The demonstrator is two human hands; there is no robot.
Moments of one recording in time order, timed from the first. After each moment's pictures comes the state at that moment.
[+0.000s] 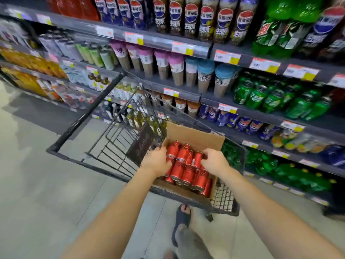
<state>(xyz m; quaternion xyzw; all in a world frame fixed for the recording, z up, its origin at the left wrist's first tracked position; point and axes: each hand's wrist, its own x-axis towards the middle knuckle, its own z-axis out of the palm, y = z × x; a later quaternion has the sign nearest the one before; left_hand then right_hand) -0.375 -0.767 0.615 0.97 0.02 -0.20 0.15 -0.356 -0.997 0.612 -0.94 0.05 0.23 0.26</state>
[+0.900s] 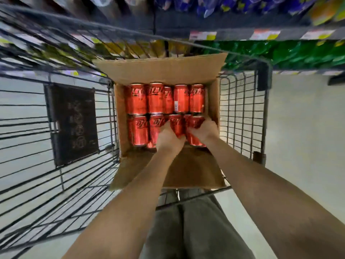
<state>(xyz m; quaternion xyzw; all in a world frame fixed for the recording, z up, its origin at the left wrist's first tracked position) -0.296 -0.871 0.322 0.86 0.13 -0.41 0.28 -0.304 -1.012 0.322 -0.77 0.41 0.36 0.33</state>
